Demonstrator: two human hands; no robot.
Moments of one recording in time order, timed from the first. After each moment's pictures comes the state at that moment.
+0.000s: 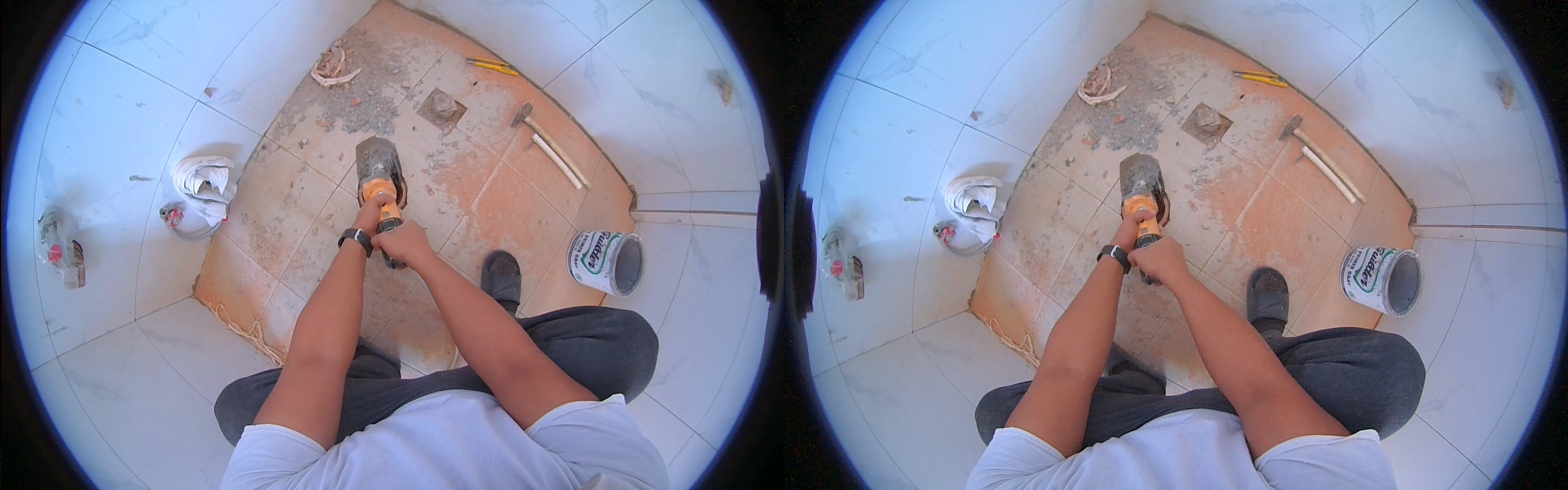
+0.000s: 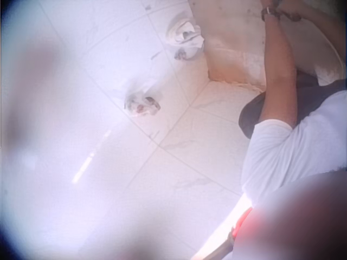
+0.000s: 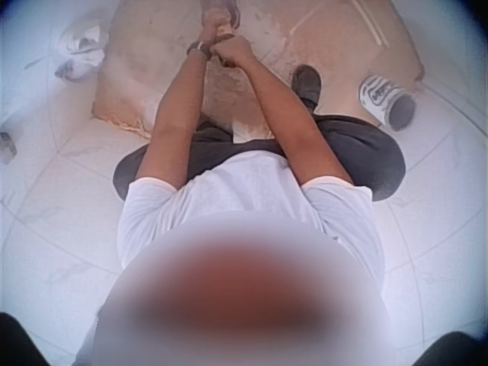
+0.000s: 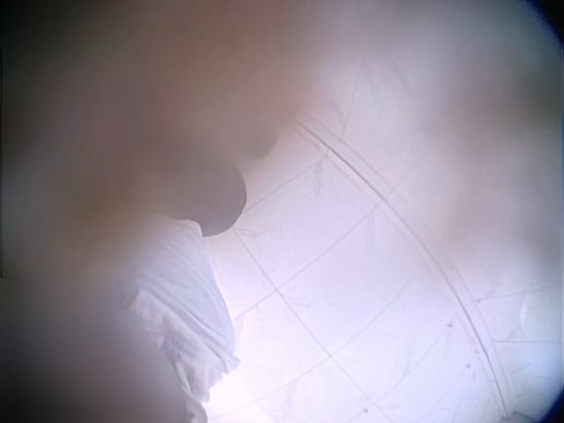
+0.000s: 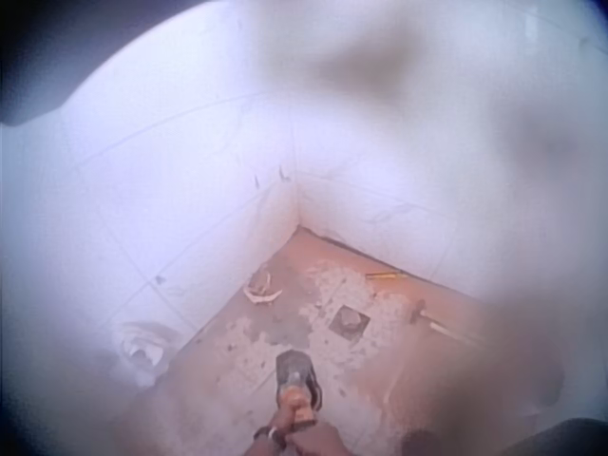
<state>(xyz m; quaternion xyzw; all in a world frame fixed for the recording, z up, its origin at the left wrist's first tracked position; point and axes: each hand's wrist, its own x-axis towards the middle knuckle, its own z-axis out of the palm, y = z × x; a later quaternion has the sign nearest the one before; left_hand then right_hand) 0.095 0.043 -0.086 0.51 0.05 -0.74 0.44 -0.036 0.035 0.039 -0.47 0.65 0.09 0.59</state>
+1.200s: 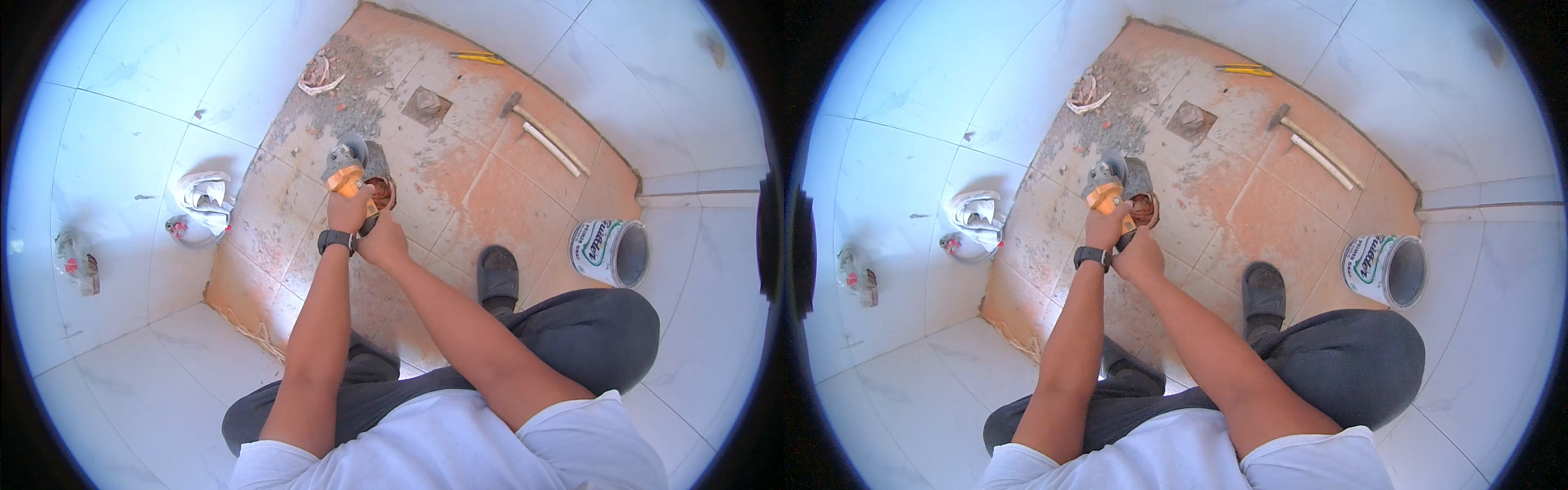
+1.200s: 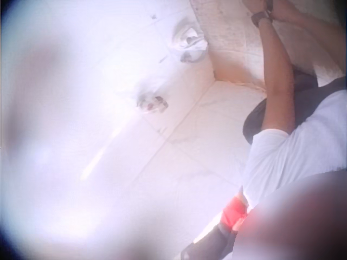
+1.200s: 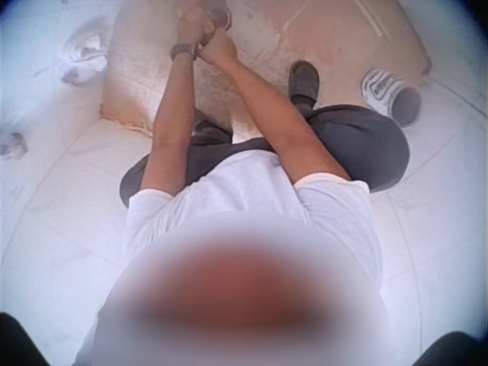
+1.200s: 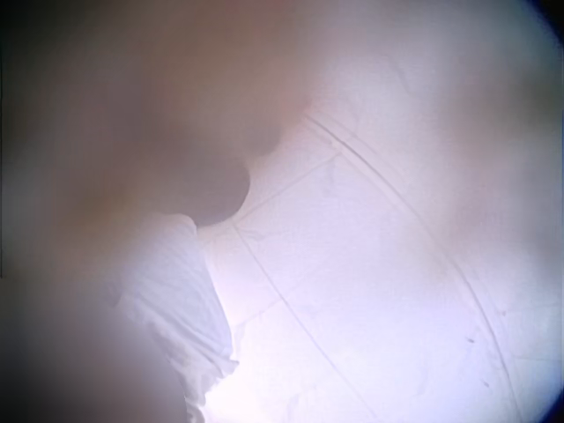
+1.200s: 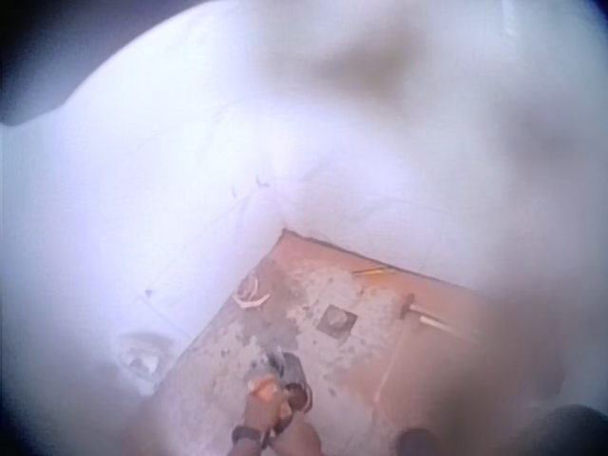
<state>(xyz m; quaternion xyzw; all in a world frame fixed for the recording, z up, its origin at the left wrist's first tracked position) 0.091 0.034 -0.003 0.80 -0.30 -0.36 0.38 -0.026 0.052 0.045 -0.58 0.65 -0.02 0.49</state>
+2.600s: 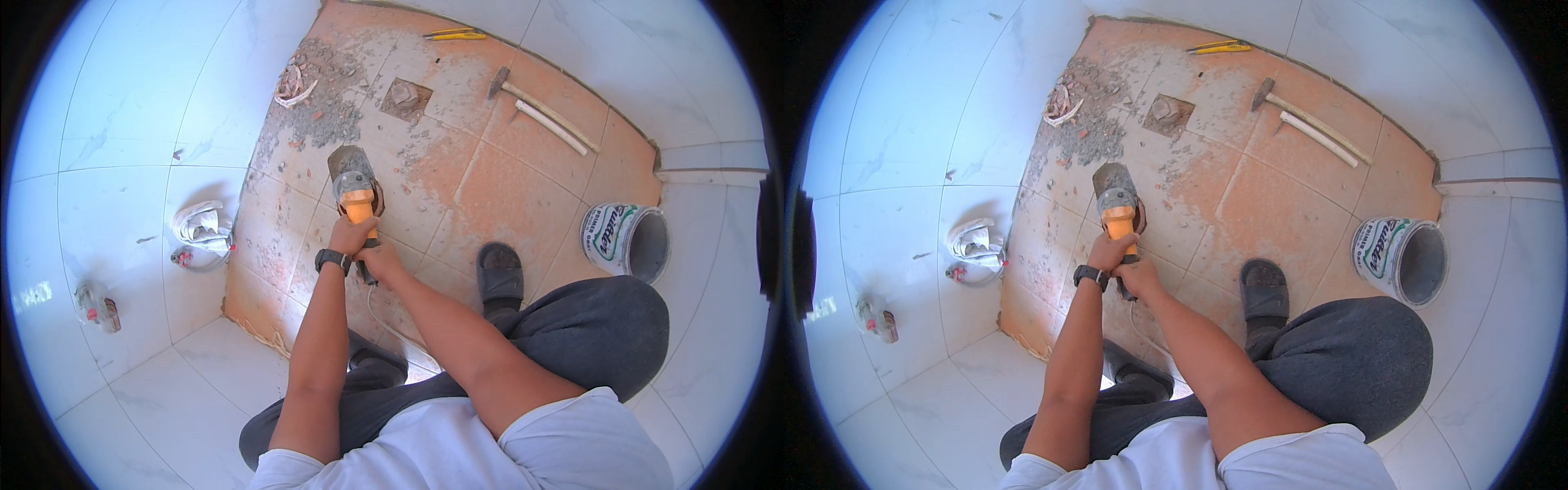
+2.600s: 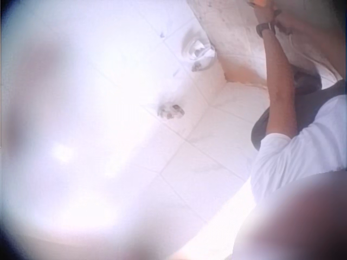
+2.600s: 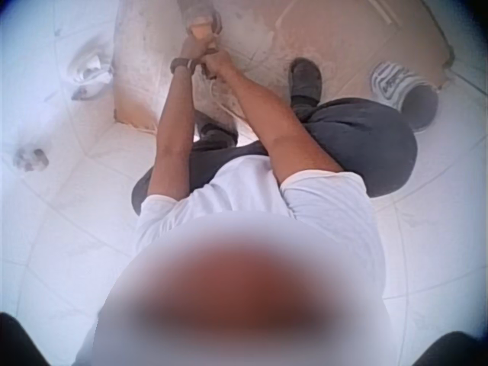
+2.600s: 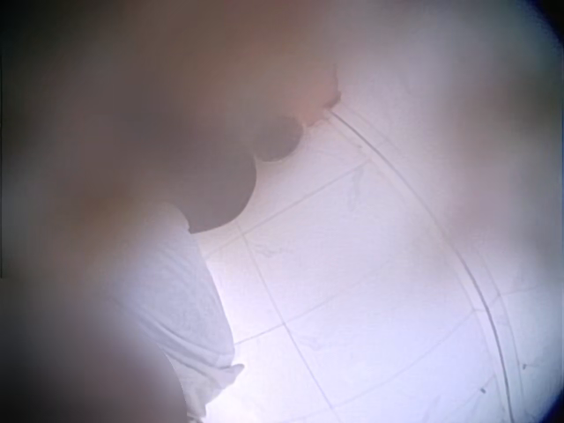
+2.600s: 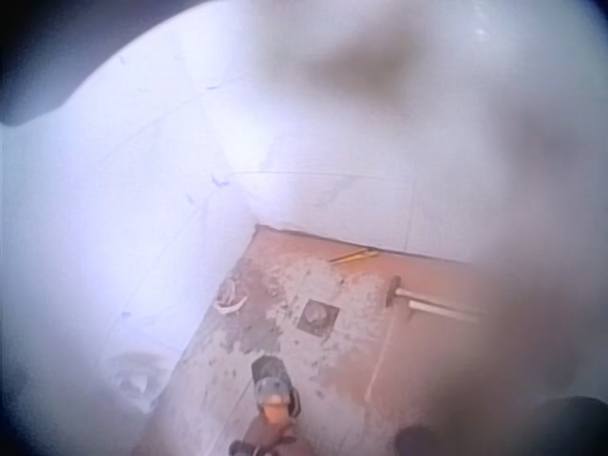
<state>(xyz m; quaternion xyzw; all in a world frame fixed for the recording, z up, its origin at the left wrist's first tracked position) 0.080 0.048 -0.035 0.81 -0.34 -0.46 0.14 -0.042 0.089 -0.070 -0.22 0.55 -0.11 0.80</state>
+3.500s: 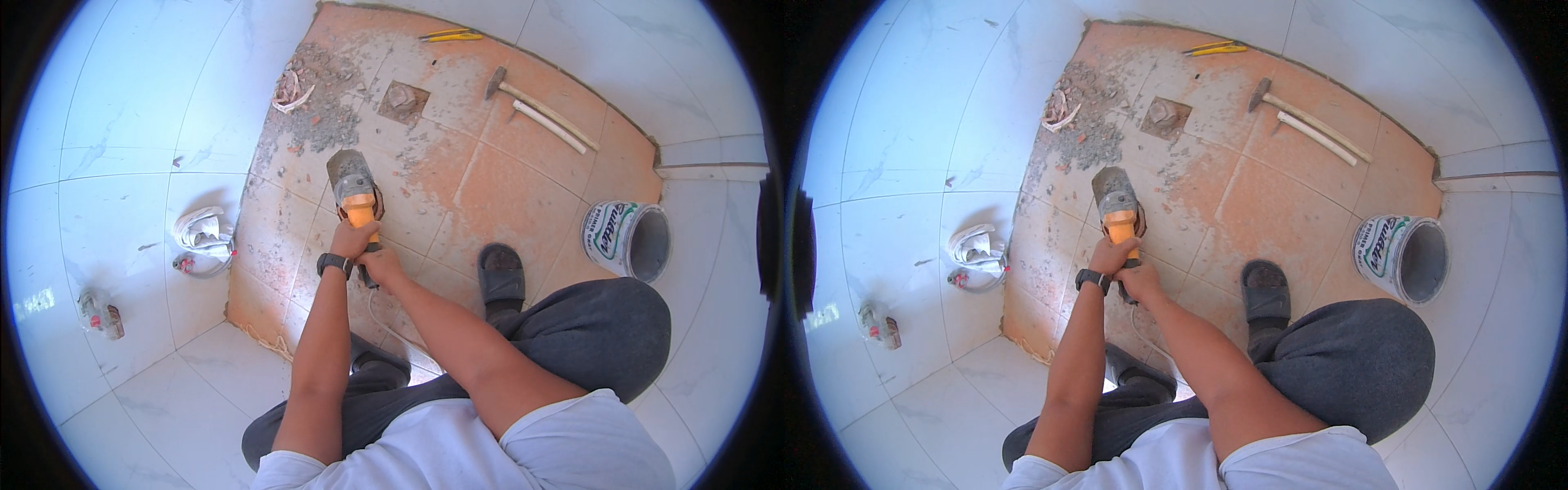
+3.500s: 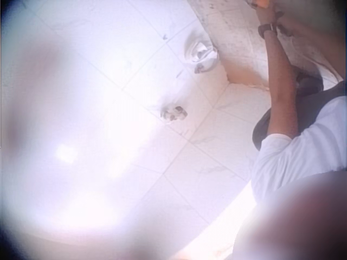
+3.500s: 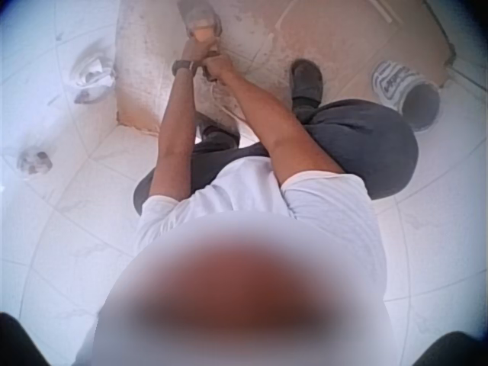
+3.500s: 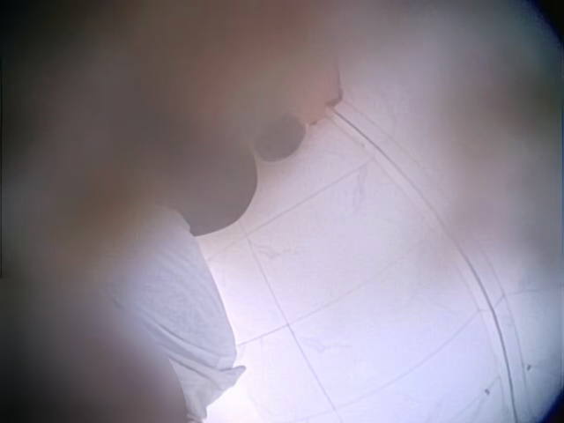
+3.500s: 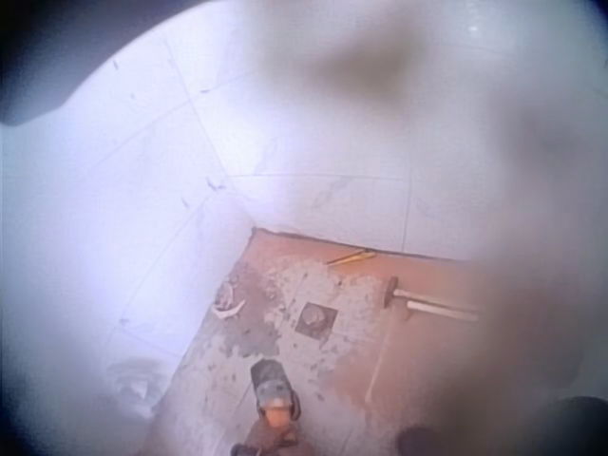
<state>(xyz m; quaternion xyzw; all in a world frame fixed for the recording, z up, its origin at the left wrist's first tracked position) 0.076 0.044 -0.030 0.80 -0.35 -0.46 0.11 -0.041 0.090 -0.062 -0.24 0.57 -0.15 0.77</state>
